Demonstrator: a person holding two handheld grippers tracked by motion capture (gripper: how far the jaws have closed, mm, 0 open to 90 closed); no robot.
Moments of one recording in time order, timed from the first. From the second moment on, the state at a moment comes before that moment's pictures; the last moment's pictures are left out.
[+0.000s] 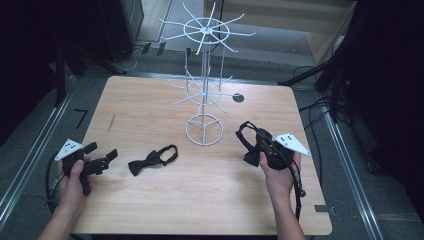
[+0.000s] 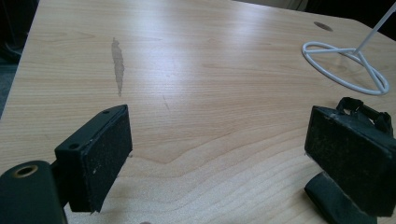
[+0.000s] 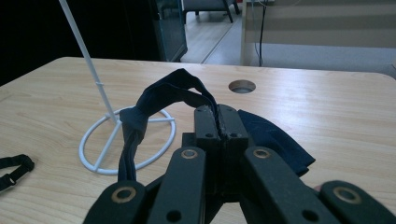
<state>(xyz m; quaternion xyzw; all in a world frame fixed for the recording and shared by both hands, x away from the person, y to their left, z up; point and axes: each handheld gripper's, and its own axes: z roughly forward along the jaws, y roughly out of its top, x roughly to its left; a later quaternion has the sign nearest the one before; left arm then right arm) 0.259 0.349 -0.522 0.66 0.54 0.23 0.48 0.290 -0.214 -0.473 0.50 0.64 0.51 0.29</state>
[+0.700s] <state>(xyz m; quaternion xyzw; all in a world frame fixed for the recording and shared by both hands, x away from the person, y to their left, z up) 0.259 0.348 -0.522 0.66 0.54 0.23 0.48 0.279 -0.201 -0.453 0.47 0.64 0.54 0.29</state>
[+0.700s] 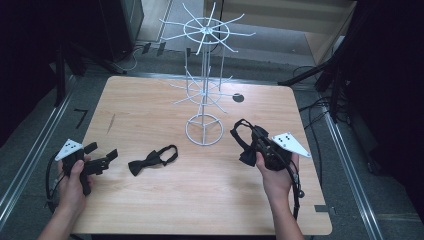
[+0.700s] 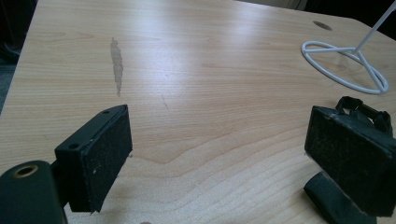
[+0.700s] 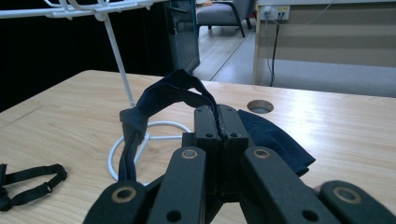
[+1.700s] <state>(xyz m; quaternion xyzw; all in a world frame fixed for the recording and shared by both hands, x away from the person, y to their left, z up) 0.259 0.348 -0.522 0.66 0.54 0.23 0.48 0.266 -0.190 -0.433 0.44 0.63 0.57 0.29</state>
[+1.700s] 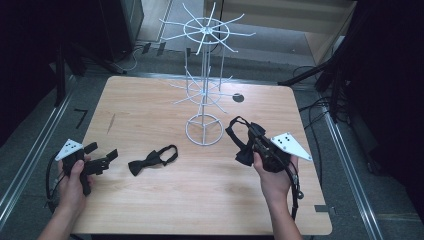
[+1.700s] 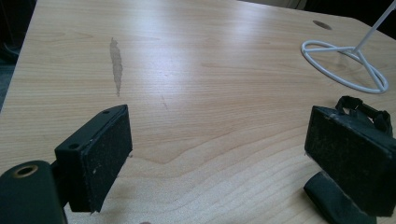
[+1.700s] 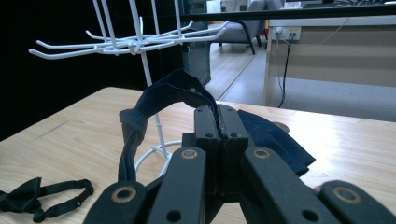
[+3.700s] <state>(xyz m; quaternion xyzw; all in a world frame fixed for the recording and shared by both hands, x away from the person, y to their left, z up) 0.259 0.347 -0.522 0.66 0.53 0.23 0.48 0.267 -0.168 -0.405 0.41 0.61 0.61 0.30</state>
